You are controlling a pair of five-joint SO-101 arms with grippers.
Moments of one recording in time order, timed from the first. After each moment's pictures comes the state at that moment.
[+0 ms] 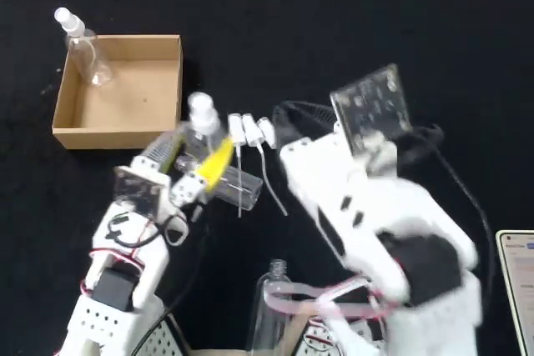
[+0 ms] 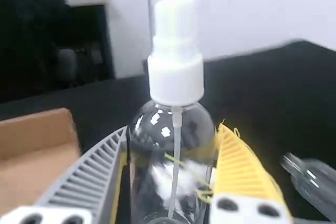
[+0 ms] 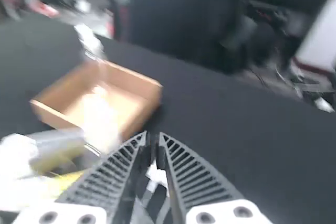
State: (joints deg) left arm 15.1 -103.9 95.9 16.3 -2.6; right arm -20.9 -58.2 24.5 67.7 4.7
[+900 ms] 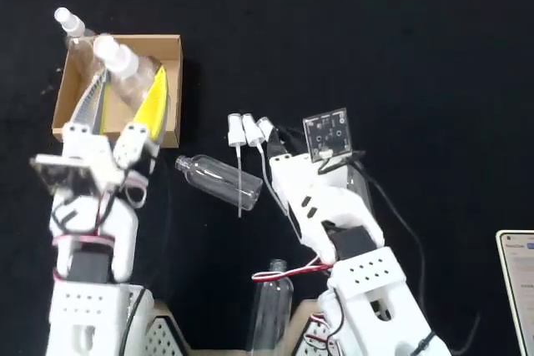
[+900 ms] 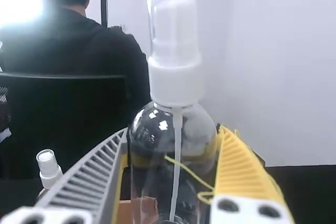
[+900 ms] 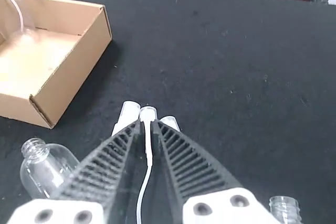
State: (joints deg) left arm -1.6 -83.7 77.8 -1.8 0.4; right arm -17.7 -60.4 83.5 9.7 -0.9
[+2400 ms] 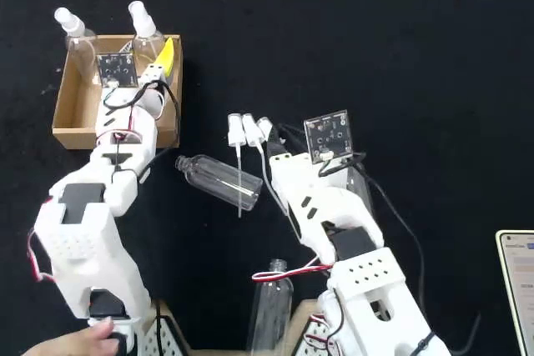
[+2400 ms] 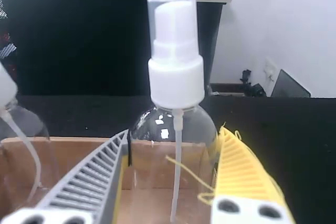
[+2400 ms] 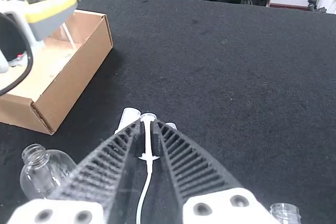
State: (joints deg) left arm -6.8 19.7 36.8 -47.4 0.4; right arm -17.7 -60.4 83.9 7.9 -0.9
